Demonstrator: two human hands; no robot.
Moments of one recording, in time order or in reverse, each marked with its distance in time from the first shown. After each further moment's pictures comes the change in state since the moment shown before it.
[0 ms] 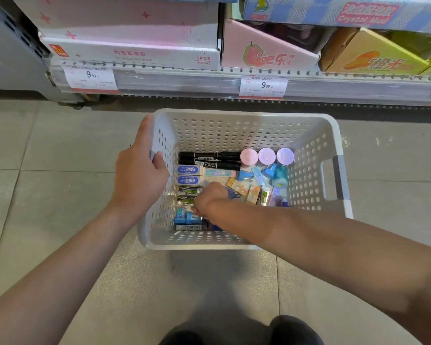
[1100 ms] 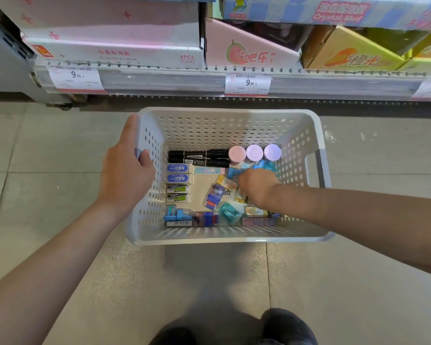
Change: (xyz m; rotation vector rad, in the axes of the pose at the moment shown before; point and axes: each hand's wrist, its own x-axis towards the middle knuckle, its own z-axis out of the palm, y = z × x) left_hand 0.000 0.000 -0.002 -0.012 -0.020 -0.006; right_hand -0.036 0.073 -0.078 -1.170 0.259 -0.293
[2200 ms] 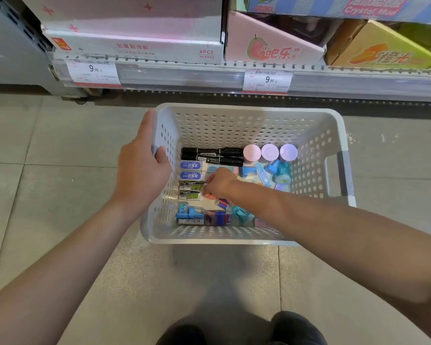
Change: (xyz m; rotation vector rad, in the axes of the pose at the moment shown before) left_hand 0.001 0.000 0.003 -0.006 0.029 -0.035; right_hand 0.064 -0.069 -0.020 1.267 -0.197 0.177
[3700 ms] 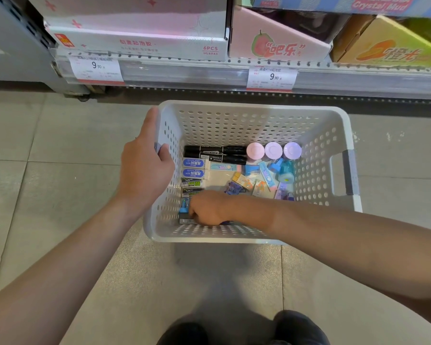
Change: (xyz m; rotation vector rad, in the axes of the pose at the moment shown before) left_hand 0.000 0.000 -0.001 0.001 -0.002 0.009; right_hand -0.014 0.000 0.038 -0.900 -0.277 -0.529
